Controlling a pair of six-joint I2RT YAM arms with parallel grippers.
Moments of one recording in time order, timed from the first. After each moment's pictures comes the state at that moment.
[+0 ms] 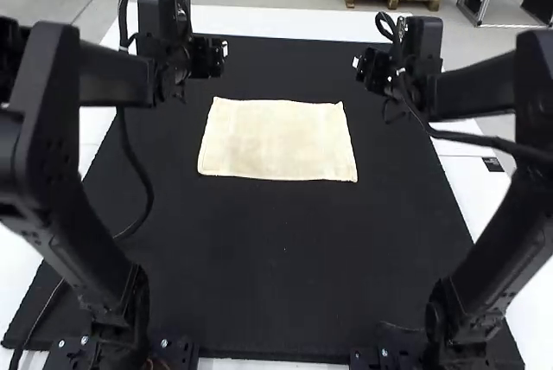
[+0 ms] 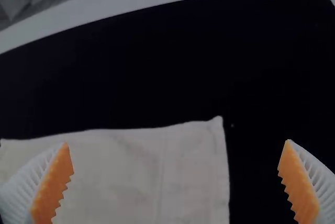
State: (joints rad) left arm -0.04 1.40 0.82 0.31 0.15 -0.10; right arm 0.15 1.54 0.85 0.34 -0.08 0.26
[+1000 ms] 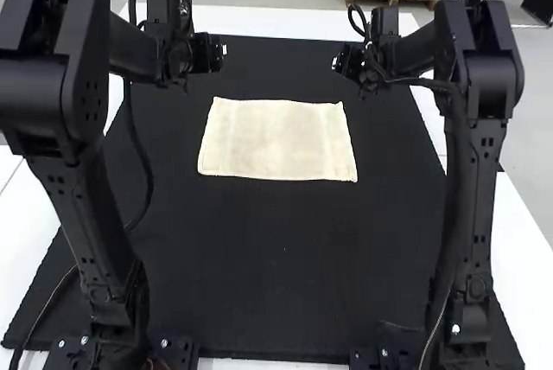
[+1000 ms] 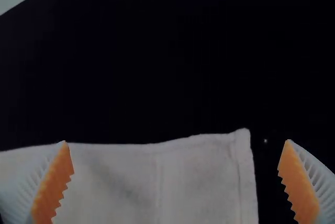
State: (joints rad) left arm -0.01 1.61 0.99 0.24 0.19 -0.15; right arm 0.14 2.16 1.50 0.08 -0.17 0.33
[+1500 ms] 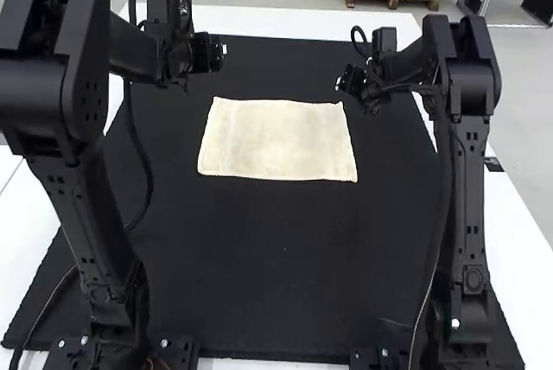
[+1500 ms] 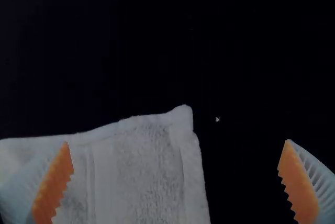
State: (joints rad) left arm -0.01 1.61 0.99 0.24 0.19 -0.15; right arm 0.10 2.33 1.61 0.02 -0.20 0.37
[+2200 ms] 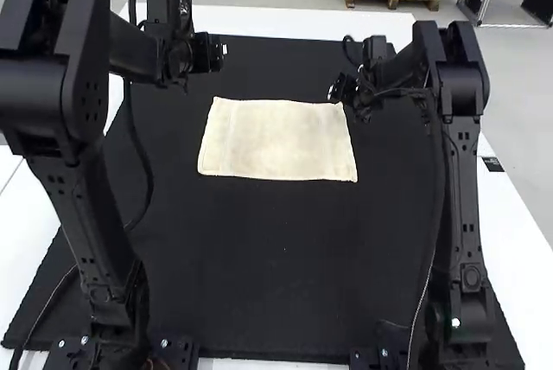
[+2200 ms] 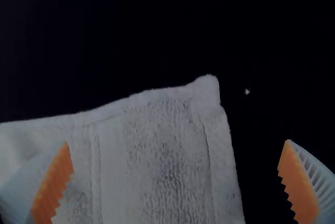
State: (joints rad) left arm -0.01 1.61 0.99 0.24 0.19 -0.15; right arm 0.13 2.39 1.64 0.00 -0.20 0.40
